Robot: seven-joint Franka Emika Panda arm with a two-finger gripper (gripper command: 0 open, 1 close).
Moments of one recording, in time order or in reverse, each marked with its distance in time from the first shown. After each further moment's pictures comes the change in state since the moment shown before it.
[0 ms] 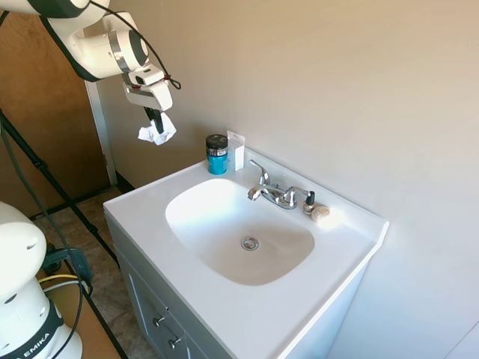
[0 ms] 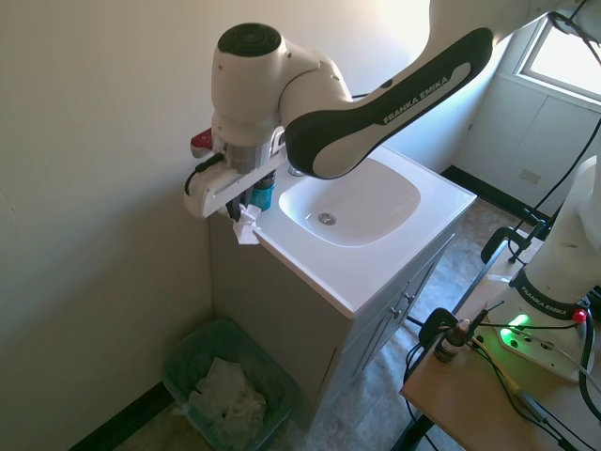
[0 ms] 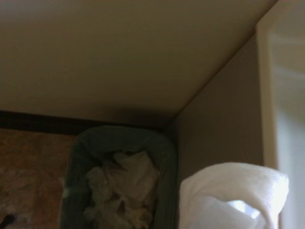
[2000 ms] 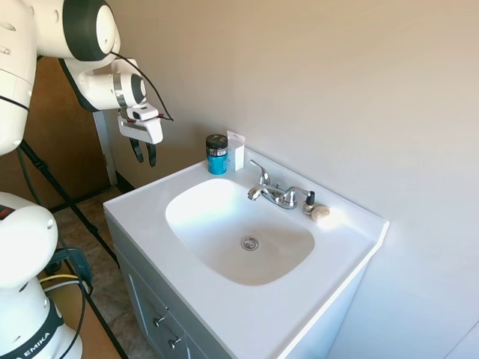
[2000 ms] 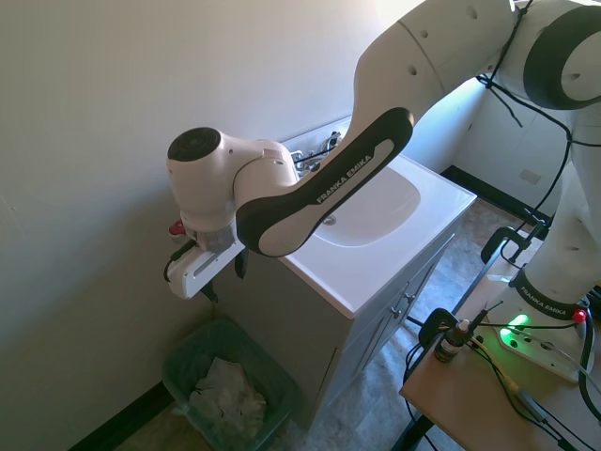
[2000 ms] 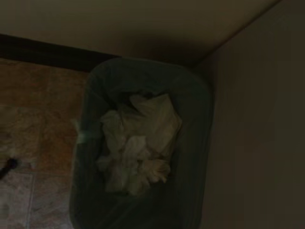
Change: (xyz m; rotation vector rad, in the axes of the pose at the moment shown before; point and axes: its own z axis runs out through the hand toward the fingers) arm -0.041 -0.030 0.063 -0.077 -0.065 -0.061
